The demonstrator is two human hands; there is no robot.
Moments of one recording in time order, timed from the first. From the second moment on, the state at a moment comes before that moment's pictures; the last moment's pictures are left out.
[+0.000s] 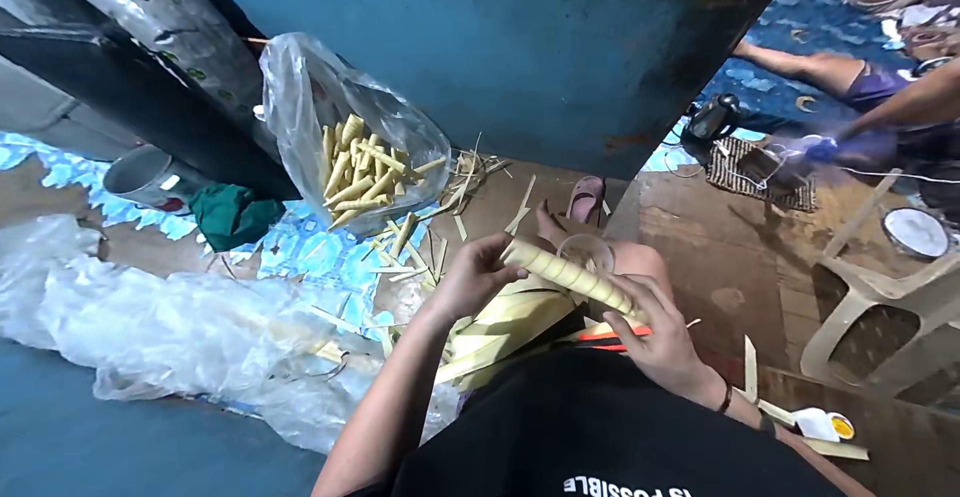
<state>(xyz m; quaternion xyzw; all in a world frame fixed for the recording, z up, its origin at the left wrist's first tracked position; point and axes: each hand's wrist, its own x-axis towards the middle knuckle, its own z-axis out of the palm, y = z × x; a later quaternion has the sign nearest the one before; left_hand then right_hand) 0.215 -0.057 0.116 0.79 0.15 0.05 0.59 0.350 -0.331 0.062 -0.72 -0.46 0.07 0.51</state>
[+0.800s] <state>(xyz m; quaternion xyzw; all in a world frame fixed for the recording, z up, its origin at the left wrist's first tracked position) 0.215 -0.054 0.113 0.75 0.15 0.06 0.64 0.346 -0.334 0.072 -0.66 -0.27 0.36 0.61</state>
